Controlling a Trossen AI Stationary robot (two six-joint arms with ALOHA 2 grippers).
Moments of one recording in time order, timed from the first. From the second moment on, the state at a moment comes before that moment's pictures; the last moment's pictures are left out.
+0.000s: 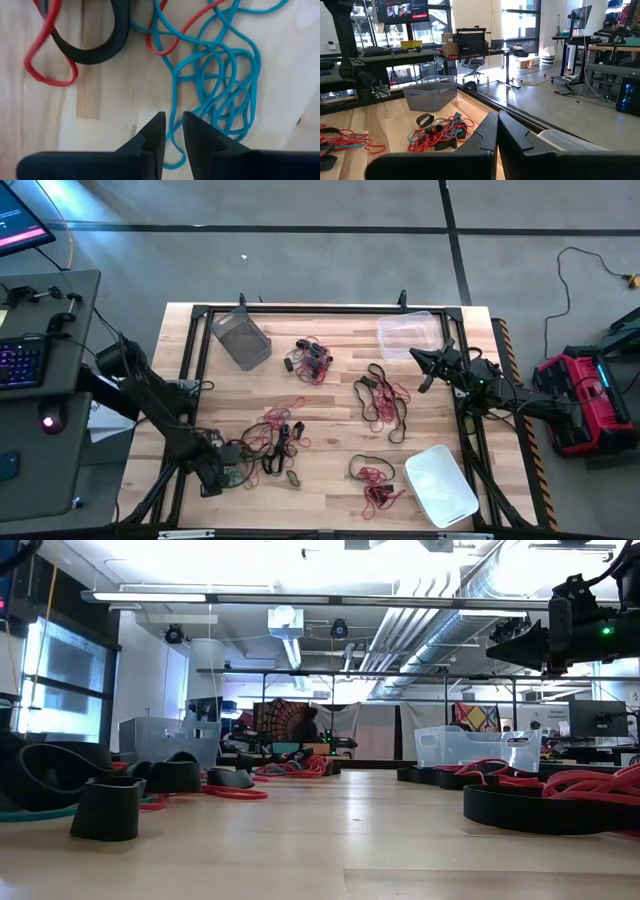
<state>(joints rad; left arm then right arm) -0.91 1.49 0.75 -0.73 0.07 -1.10 -0.26 0.02 0.01 0.05 0.31 0.02</state>
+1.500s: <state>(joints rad) -0.75 1.41 1.11 -1.09 -0.02 -0.96 -0.26 0.03 0.01 0.05 0.31 0.02</state>
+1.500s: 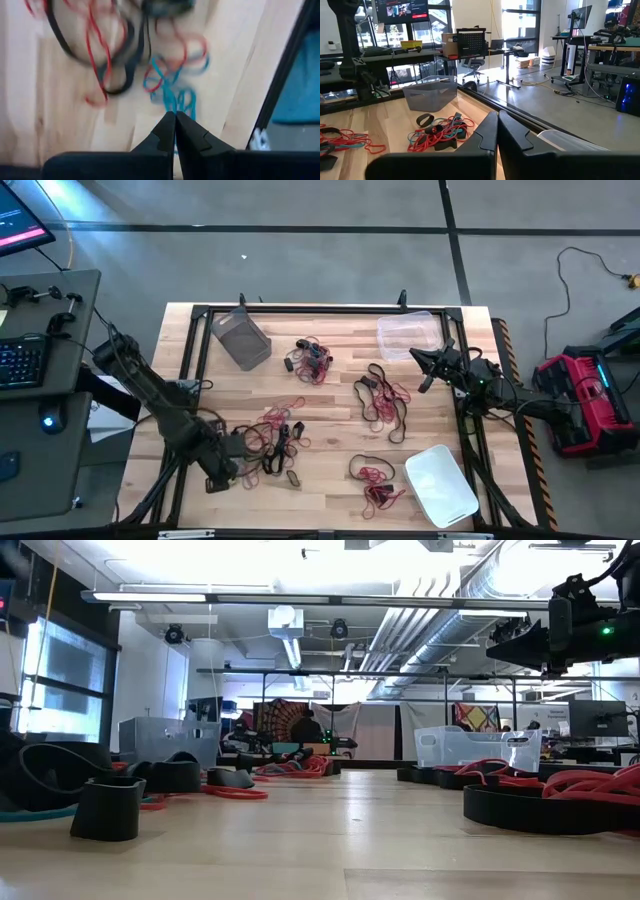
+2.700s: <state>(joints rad) 0.26 1.28 1.30 -1.19 -0.23 -0.16 -0.26 0.03 0.01 0.05 0.31 0.02</state>
